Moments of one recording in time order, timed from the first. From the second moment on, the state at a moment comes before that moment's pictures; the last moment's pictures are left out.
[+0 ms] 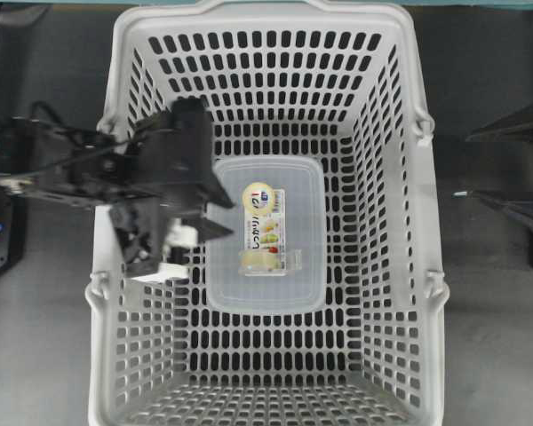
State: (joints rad) left arm -0.07 -0.24 0.38 0.04 0.67 -0.10; right arm -0.03 -1.05 1.18 0.00 -0.07 0.01
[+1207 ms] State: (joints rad) left arm -0.13 0.13 0.19 0.04 0.83 -0.17; right arm -0.04 -1.08 1.18 0.01 -0.07 0.01
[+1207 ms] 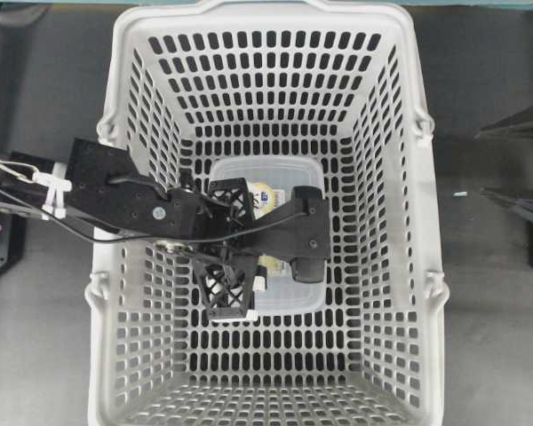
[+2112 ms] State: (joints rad) left arm -0.13 0.09 -0.13 0.04 1.19 -0.16; right arm -0.03 -1.09 1.18 0.00 -0.06 0.01
